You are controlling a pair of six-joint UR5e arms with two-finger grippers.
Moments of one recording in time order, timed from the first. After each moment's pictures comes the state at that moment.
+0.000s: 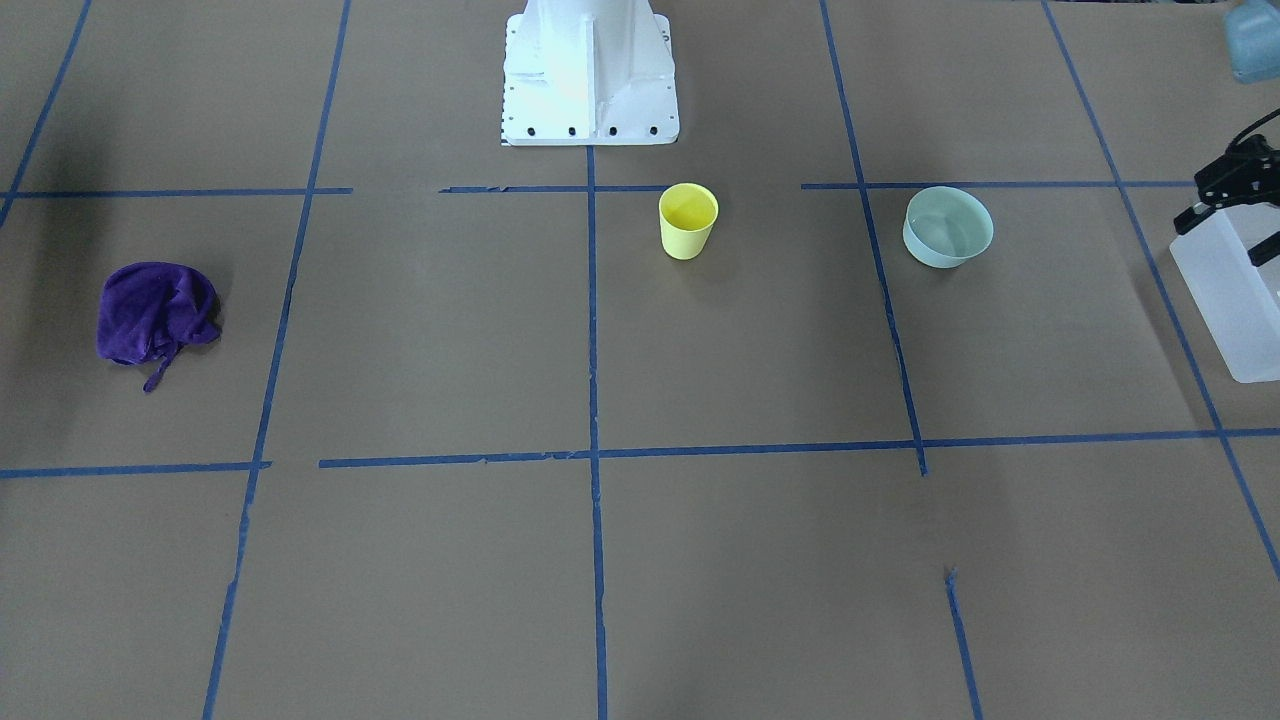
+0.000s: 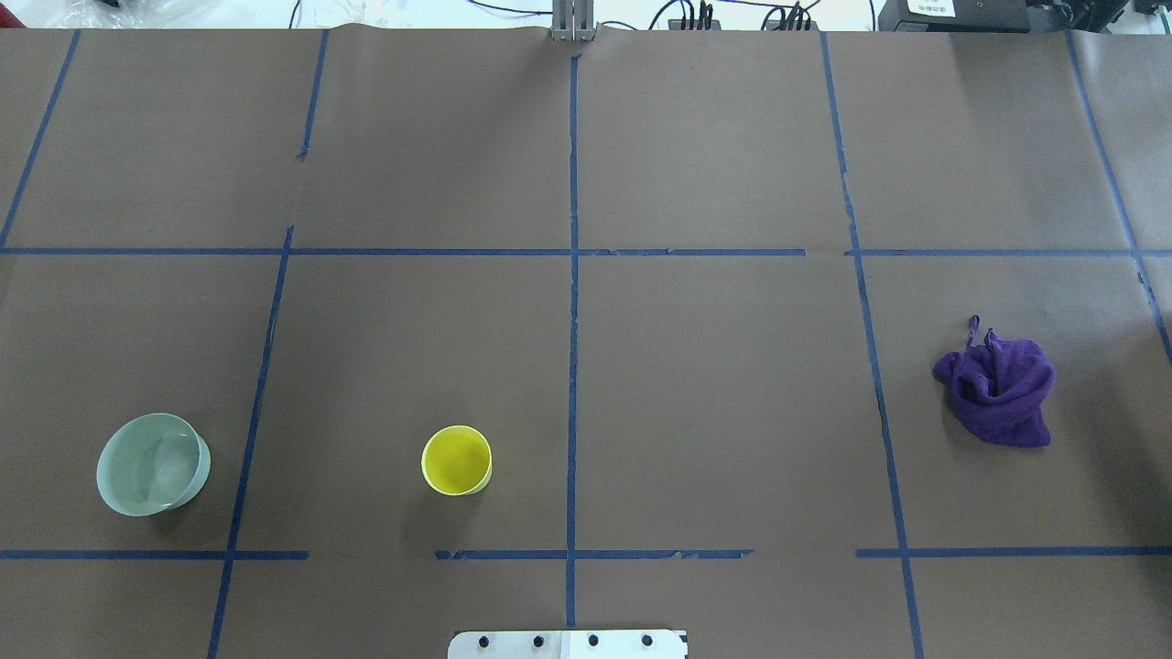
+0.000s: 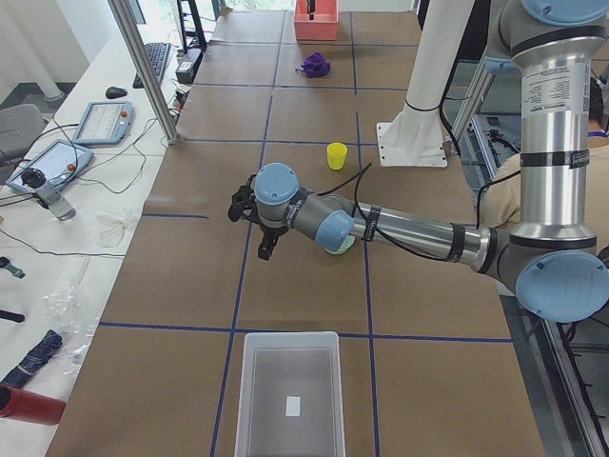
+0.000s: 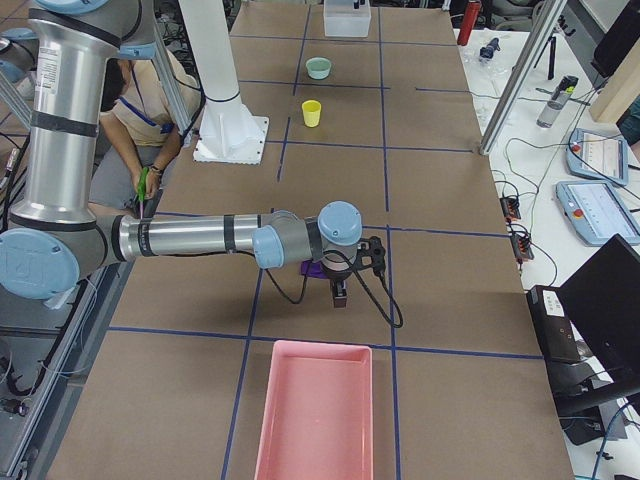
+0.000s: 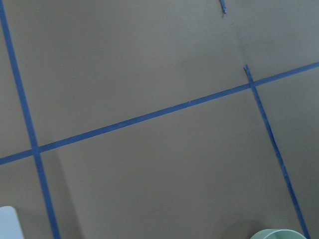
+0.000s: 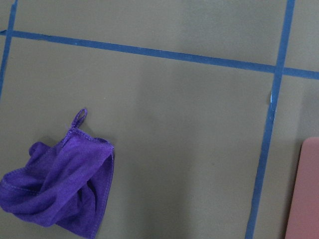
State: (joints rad) left arm -1.33 -1.47 -1.87 -1.98 -2.52 -0.34; right arm 1.39 -1.76 1.82 -1.39 2.45 0.12
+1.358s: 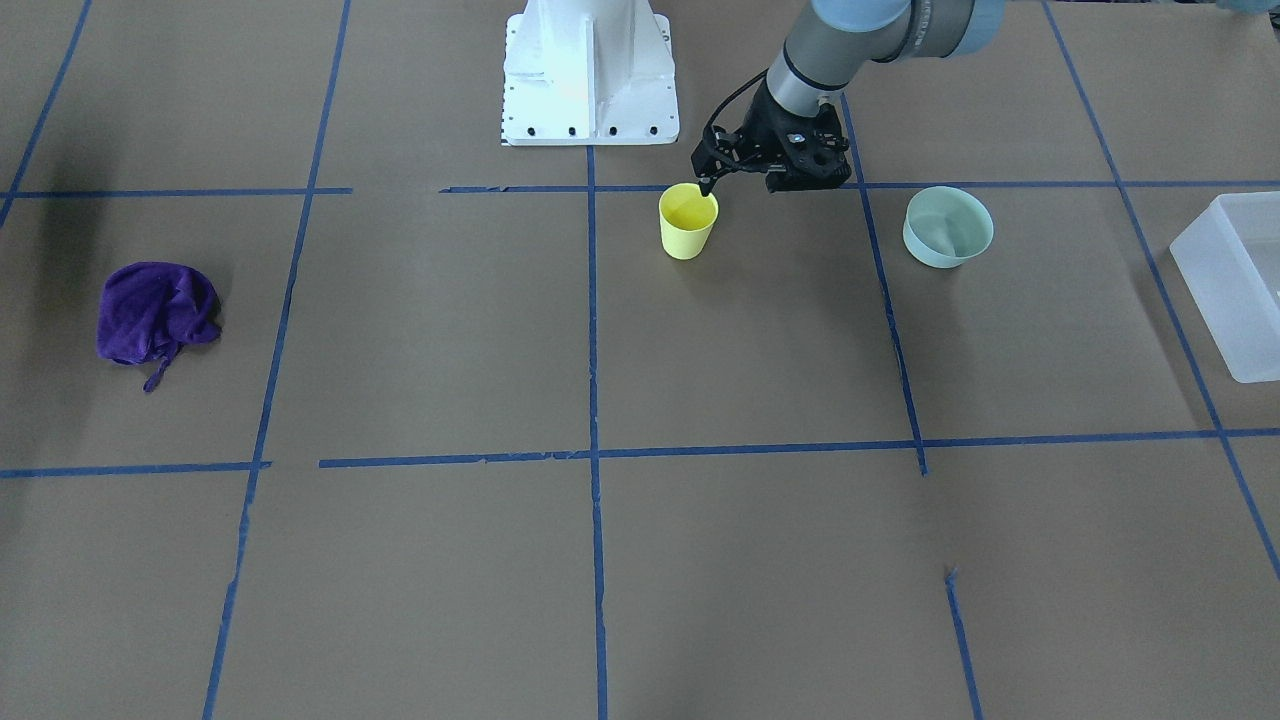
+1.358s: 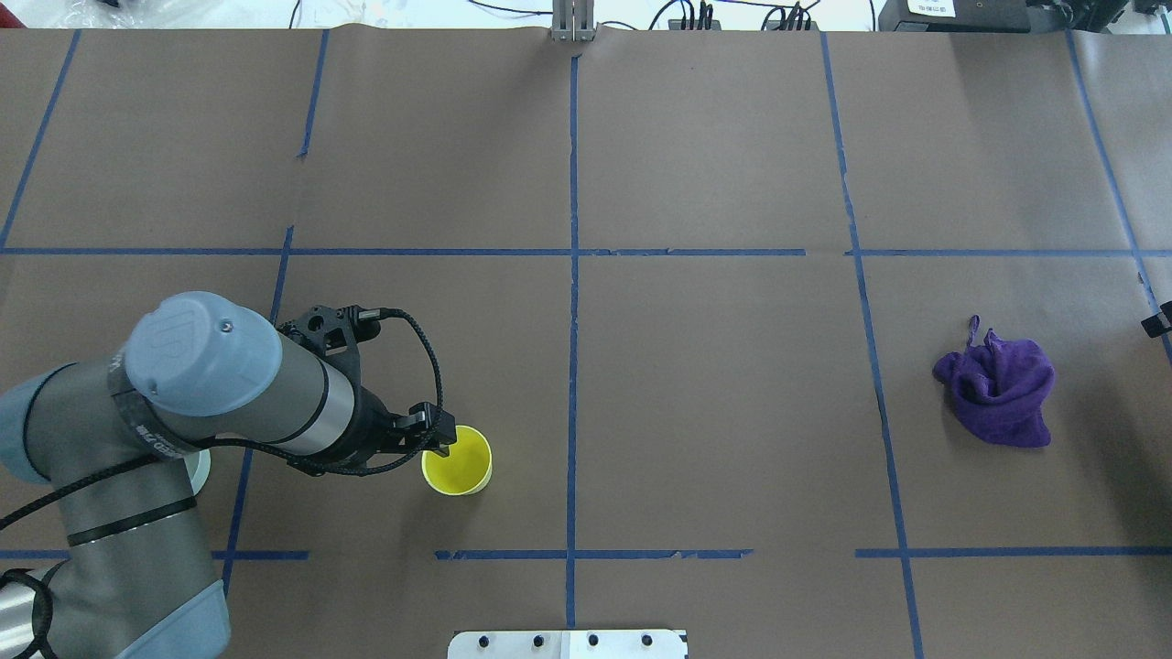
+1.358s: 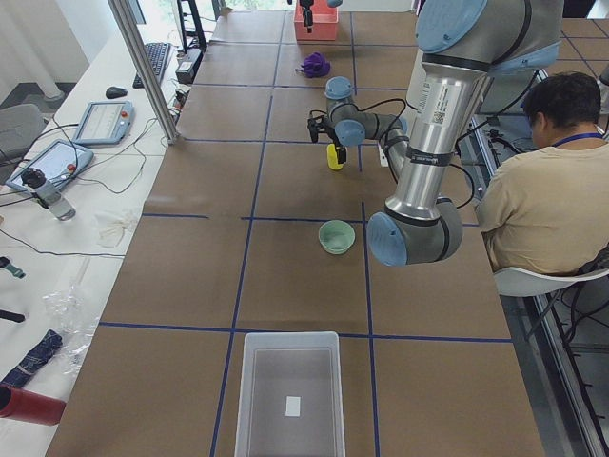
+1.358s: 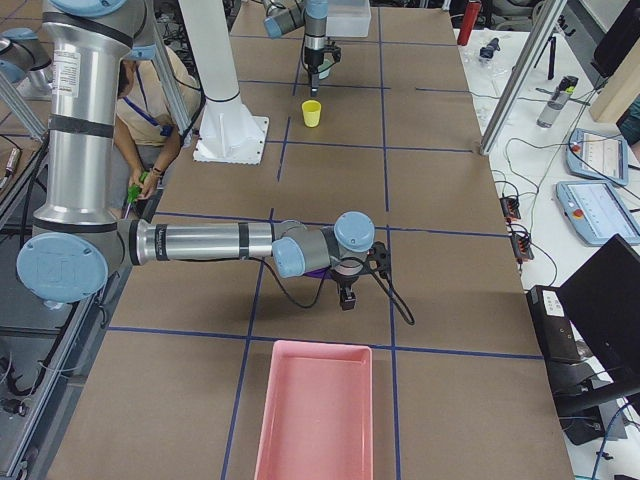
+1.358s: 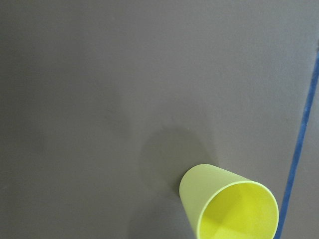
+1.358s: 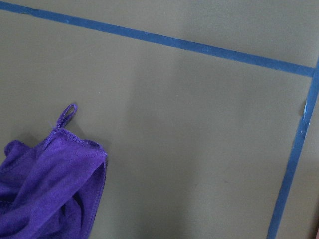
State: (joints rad) left arm -0.44 -1.91 -2.02 -1.69 -1.96 -1.49; right arm 1.30 -1.70 1.71 -1.33 2.42 0.13
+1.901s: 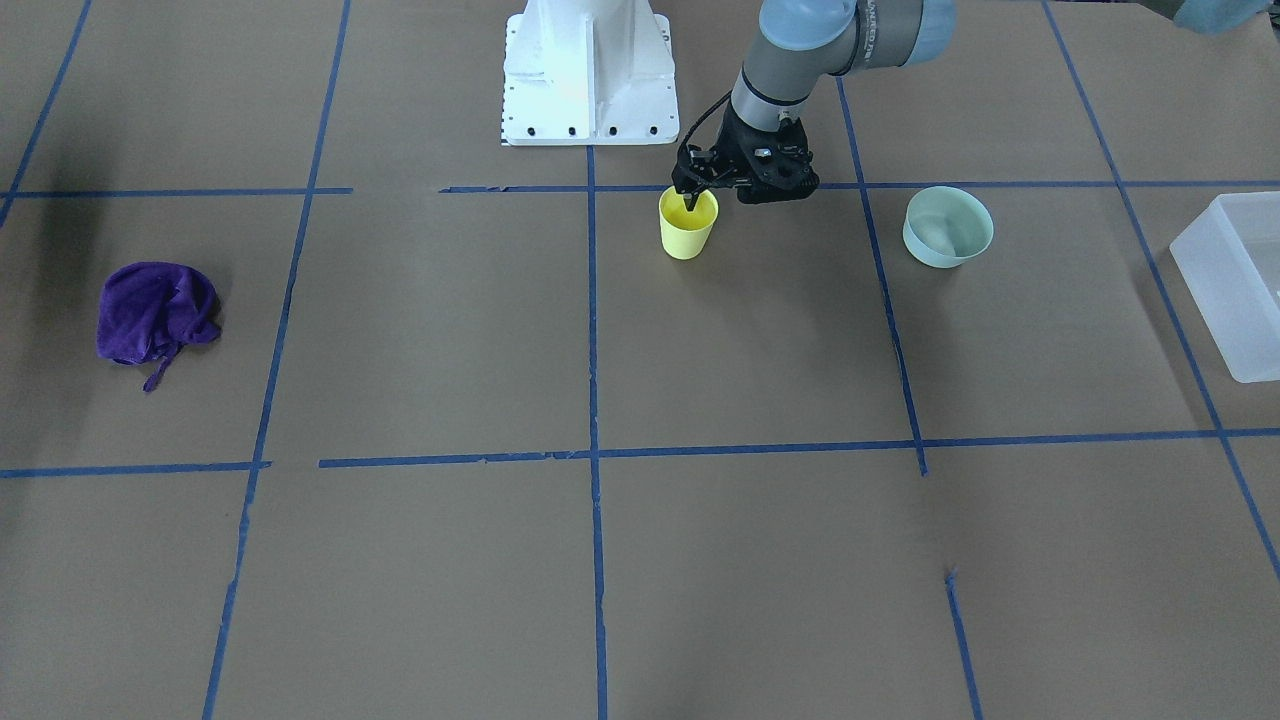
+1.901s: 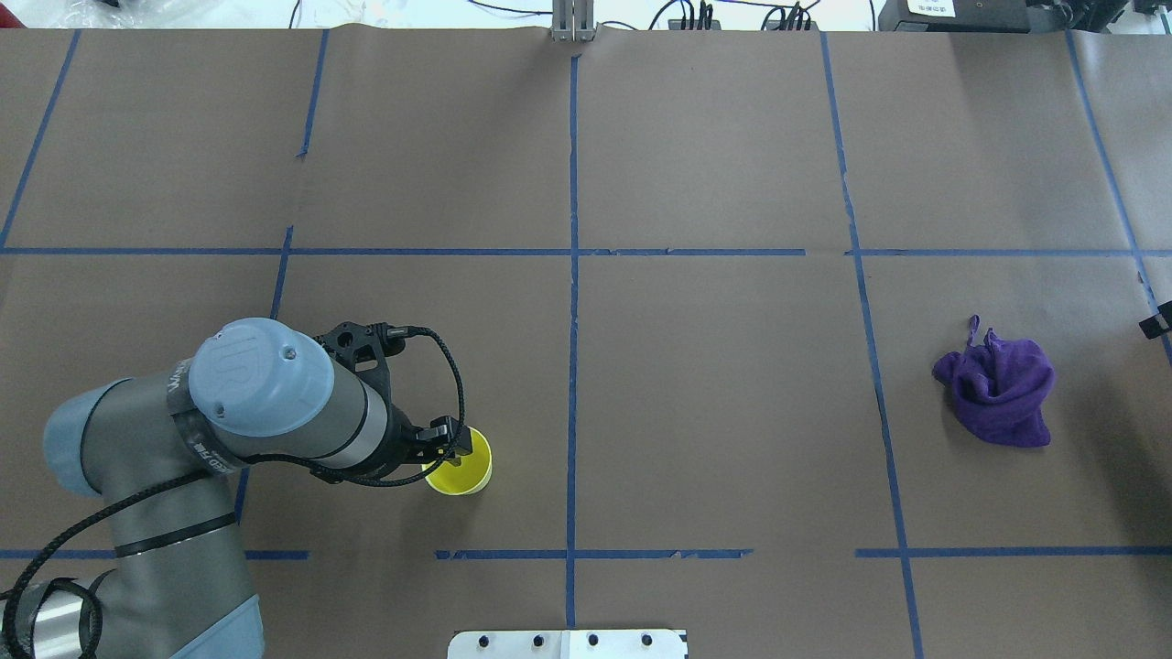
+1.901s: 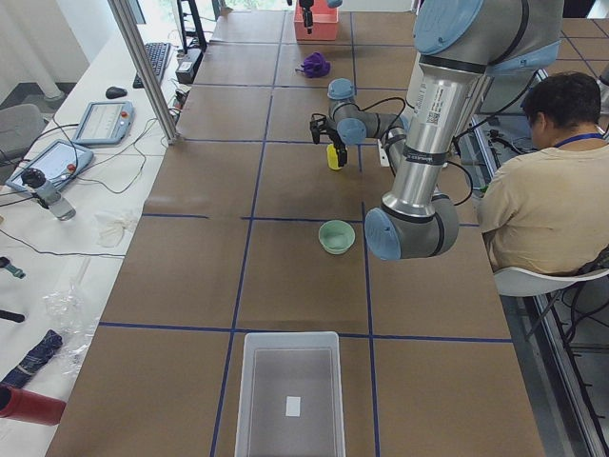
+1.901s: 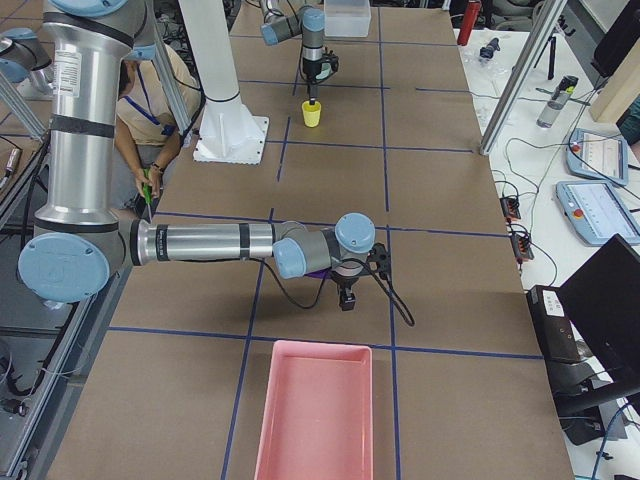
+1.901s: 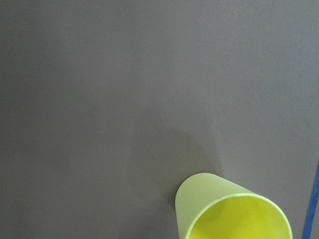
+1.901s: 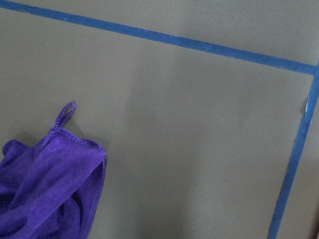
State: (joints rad) left arm -0.40 -1.95 -1.96 -1.67 -1.91 -1.50; right arm 1.30 -1.70 1.70 -1.33 2.42 0.13
